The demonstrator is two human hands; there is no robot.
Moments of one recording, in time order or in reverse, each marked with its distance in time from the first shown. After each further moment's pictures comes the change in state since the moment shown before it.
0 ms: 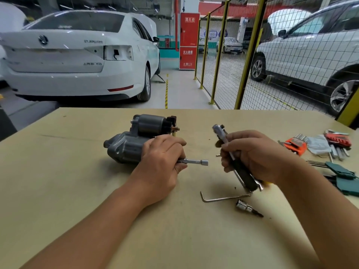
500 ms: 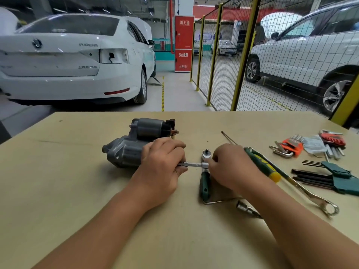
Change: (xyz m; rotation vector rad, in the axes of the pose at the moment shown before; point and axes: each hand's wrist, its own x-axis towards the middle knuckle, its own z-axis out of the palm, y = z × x) left_hand 0.001 0.002 -0.001 -0.007 -0.001 0.014; right_hand 0.030 0.036 0.043 -1.203 0.486 -0.107
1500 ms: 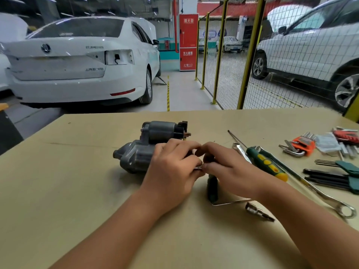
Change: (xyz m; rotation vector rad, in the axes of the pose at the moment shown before) left_hand 0.004 0.006 0.007 0.124 0.148 0.169; right_hand -0.016 -0.007 -0.015 0.584 -0.282 -0.396
